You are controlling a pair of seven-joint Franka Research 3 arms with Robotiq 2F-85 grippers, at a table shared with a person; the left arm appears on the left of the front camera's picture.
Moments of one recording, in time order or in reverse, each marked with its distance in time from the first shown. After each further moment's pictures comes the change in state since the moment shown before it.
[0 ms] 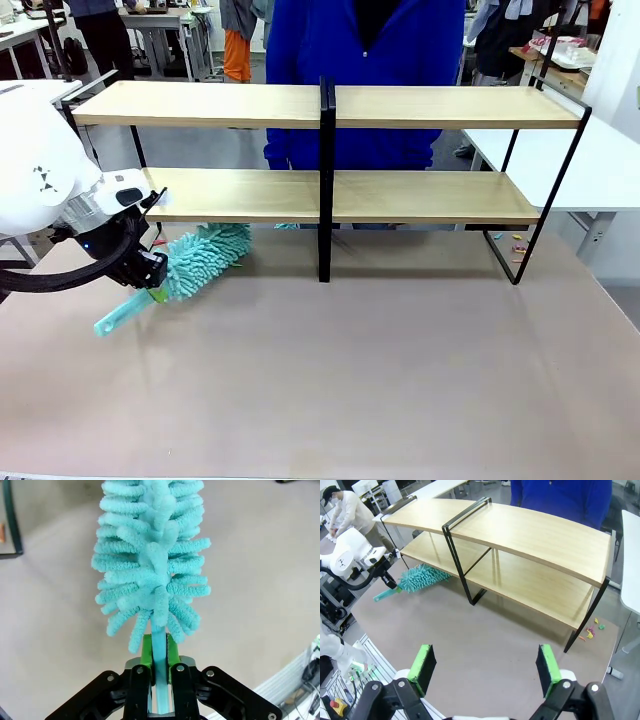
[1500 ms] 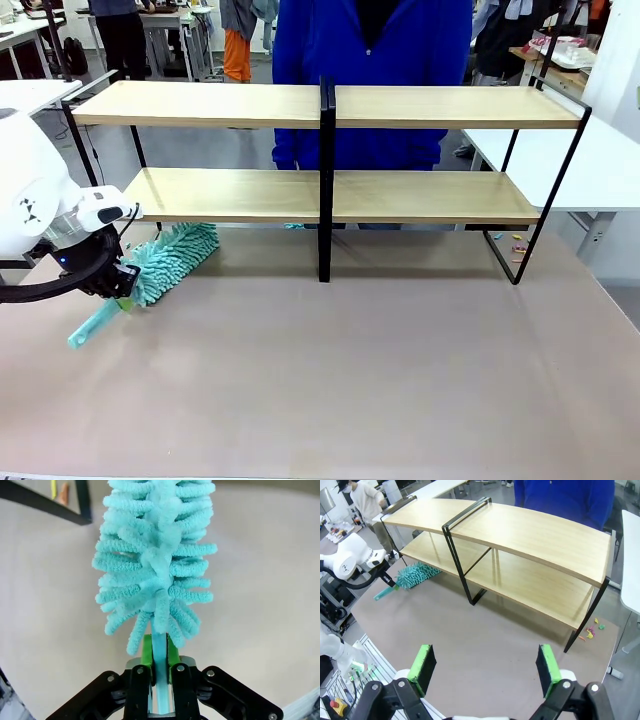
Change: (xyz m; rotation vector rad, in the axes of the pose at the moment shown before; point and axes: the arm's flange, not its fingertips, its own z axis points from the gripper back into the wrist) left arm -0.013 0.053 -0.018 0.184 -0.002 0.133; right arm 0.000 0.000 0.000 0.000 0.000 0.000
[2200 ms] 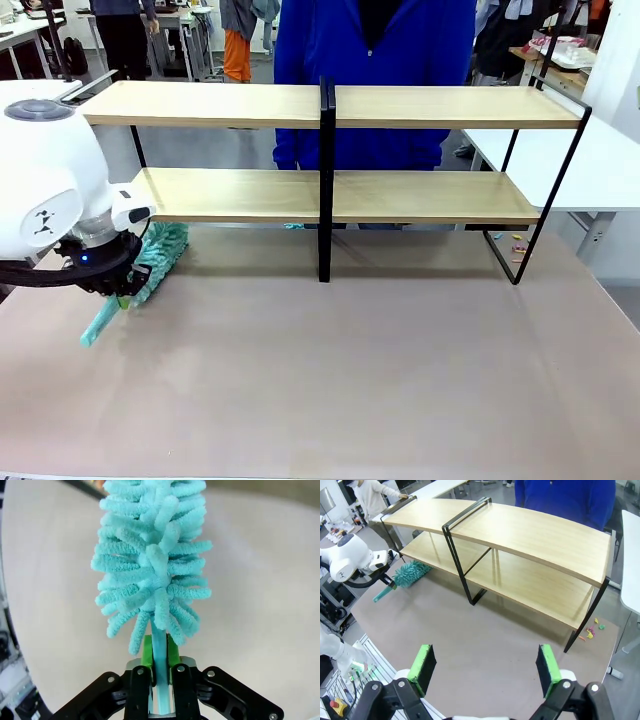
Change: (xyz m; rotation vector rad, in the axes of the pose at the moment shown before) left arm -0.006 -0.045 0.013 0.219 0.012 0.141; right arm 0.000 0.000 0.000 0.000 0.000 0.000
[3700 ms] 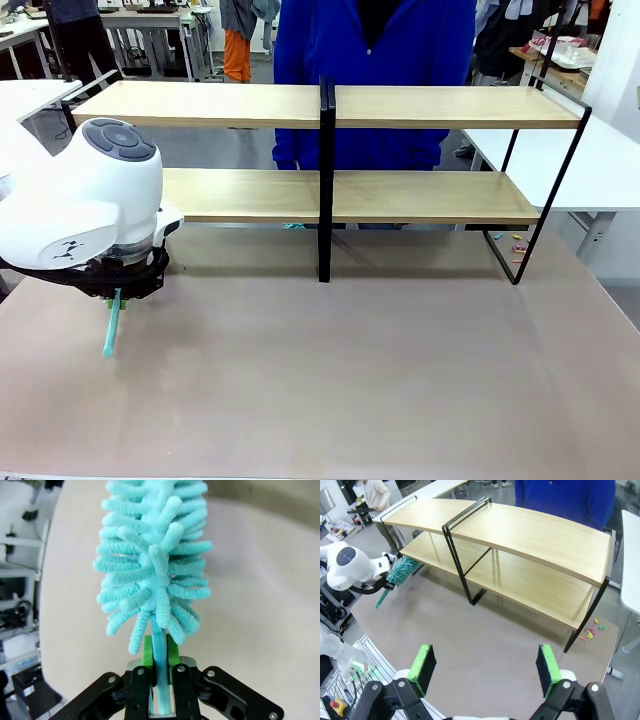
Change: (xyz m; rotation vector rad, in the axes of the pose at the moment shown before) left arm -0.024 -0.049 0.013 0.243 -0.119 0.180; right arm 0.000 0.000 0.000 0.000 0.000 0.000
